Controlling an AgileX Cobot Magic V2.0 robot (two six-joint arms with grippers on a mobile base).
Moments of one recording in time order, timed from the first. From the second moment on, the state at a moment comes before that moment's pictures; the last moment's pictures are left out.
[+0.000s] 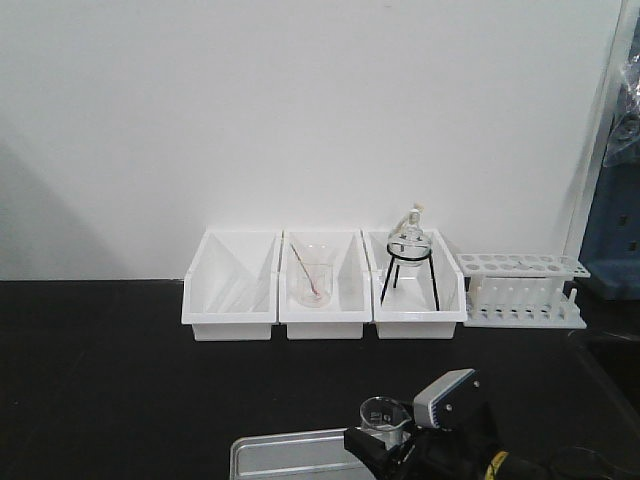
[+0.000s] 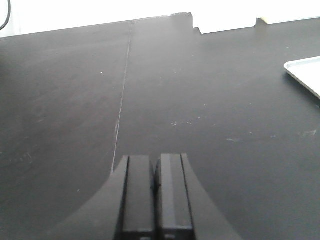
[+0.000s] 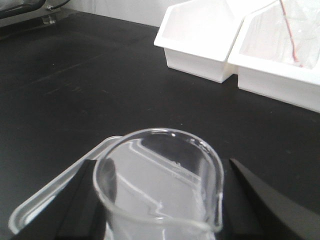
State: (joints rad) left arm -0.01 -0.02 0.03 0.06 0.37 0.02; right arm 0.27 1.87 -0.75 -0.64 -0.86 0.44
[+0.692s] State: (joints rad) left arm -0.01 -0.02 0.03 0.06 0.37 0.02; right arm 0.27 2.17 -0.93 -0.79 -0.90 0.36
